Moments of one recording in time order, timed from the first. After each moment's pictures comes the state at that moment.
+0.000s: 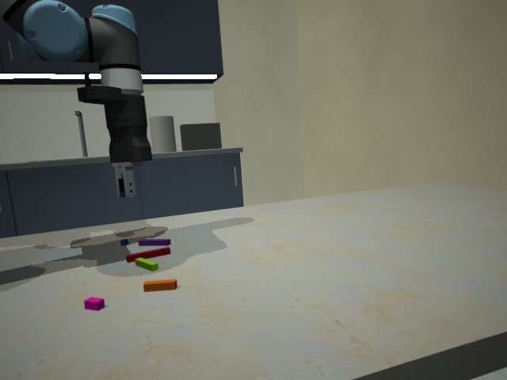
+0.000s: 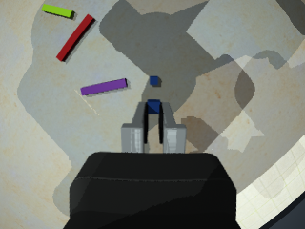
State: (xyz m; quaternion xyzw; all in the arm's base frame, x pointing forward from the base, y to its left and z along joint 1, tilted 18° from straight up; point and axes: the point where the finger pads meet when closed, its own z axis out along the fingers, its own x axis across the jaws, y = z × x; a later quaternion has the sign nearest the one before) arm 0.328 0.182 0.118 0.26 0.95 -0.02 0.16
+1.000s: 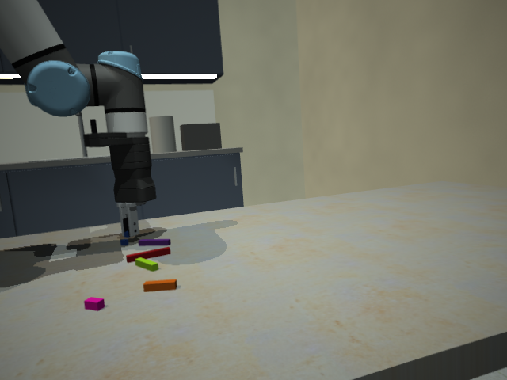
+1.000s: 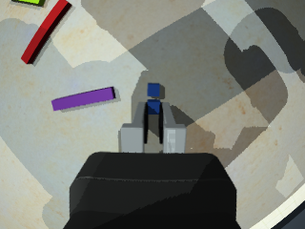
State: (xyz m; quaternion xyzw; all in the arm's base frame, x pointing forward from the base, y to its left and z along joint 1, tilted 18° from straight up) arm 0.350 0.172 0.043 0.26 0.95 -0.03 0.16
